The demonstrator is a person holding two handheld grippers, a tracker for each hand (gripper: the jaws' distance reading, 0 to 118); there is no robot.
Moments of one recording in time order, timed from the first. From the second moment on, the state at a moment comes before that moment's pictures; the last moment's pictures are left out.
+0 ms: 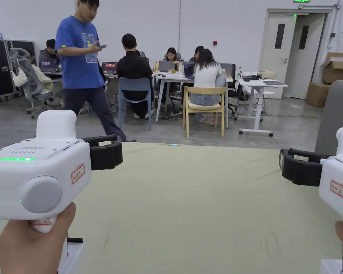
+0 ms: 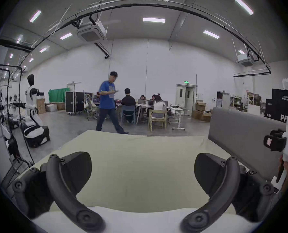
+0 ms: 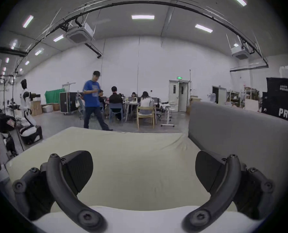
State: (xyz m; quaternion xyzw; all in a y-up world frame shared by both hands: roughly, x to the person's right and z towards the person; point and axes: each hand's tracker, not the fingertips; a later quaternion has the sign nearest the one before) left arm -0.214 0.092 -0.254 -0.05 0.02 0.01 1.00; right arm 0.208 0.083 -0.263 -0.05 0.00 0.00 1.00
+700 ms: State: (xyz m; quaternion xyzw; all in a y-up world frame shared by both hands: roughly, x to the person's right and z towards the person) left arm -0.222 0.092 -0.254 -0.04 0.01 0.00 1.00; right arm 0.189 0.086 -0.265 -0.05 0.00 0.03 1.00
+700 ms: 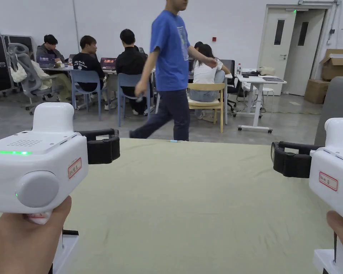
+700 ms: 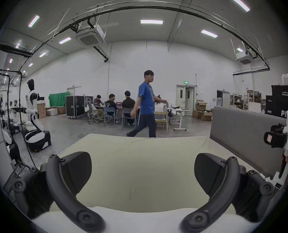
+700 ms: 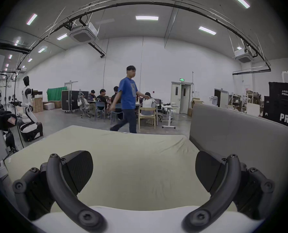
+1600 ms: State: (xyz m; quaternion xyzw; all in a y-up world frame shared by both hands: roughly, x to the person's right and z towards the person) left arm -0.225 0.084 -0.250 0.00 0.03 0.01 1.00; right arm 0.185 0.079 -0.264 -0.06 -0.01 0.03 1.00
